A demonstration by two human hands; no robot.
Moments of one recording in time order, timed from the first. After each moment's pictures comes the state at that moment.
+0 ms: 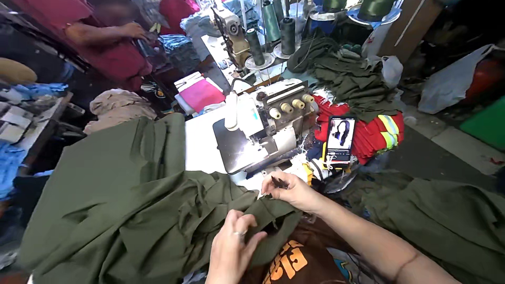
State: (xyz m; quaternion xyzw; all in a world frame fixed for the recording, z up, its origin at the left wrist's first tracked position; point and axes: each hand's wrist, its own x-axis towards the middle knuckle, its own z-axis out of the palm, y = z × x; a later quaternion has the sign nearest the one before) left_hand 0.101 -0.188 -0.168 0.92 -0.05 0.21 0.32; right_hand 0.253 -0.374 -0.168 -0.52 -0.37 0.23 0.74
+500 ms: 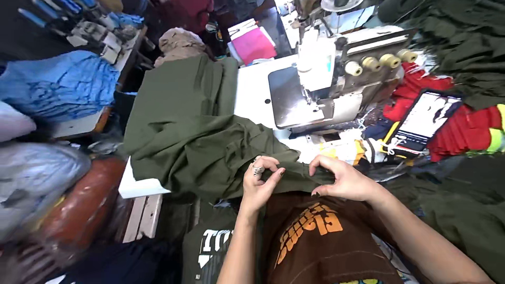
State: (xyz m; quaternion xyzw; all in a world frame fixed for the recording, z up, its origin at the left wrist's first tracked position) left_hand 0.107 -0.164 -0.197 0.78 -0.02 0.31 0.54; right_hand 0.247 -0.392 -0.192 -0.68 -0.48 0.25 0.49
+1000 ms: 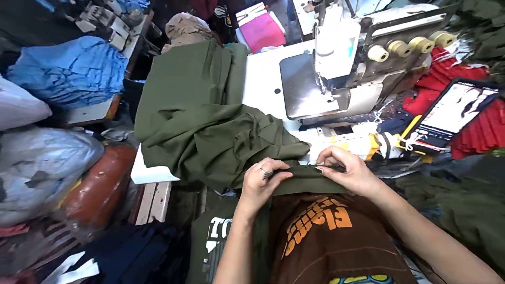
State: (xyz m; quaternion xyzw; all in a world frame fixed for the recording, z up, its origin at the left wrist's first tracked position) left_hand 0.081 -0.151 -0.185 0.88 -0.05 0.27 0.40; right_hand 0.234 -0.381 -0.203 -0.71 -0.42 0.20 0.52
